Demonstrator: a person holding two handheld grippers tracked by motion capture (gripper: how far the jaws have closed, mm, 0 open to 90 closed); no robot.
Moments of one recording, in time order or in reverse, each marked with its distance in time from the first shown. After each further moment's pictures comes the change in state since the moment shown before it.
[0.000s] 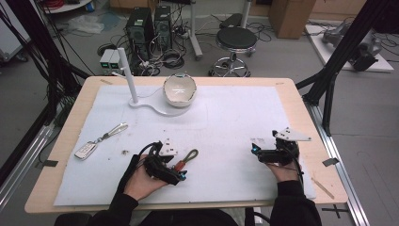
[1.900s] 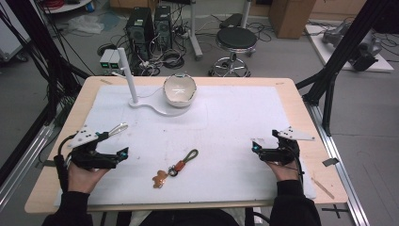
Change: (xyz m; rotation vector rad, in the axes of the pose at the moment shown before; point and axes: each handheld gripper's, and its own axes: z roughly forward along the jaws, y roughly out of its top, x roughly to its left) left arm 0.091 -0.072 -0.126 -0.341 0.199 -0.226; right arm -0.003 0.001 -0.002 -0.040 0.039 0.062
